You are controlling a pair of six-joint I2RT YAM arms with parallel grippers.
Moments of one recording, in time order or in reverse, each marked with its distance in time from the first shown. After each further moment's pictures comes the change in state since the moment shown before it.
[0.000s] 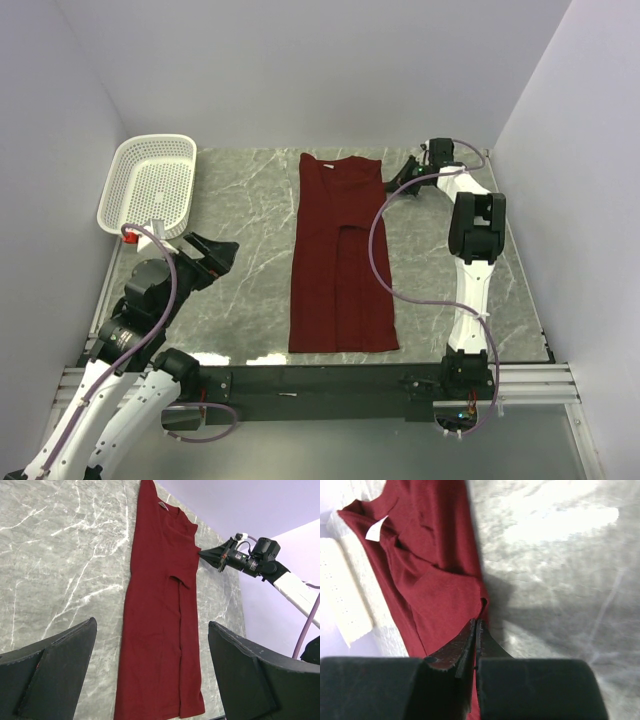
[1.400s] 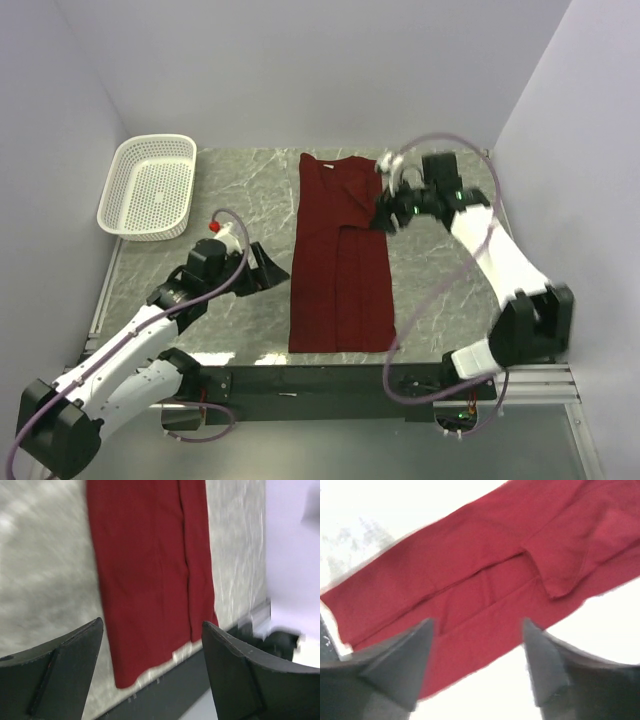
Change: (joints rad) left arm -0.063 0.393 -0.128 0.254 0.412 0.065; right arm 0.257 -1.014 -0.734 -0.197 -0.068 -1.086
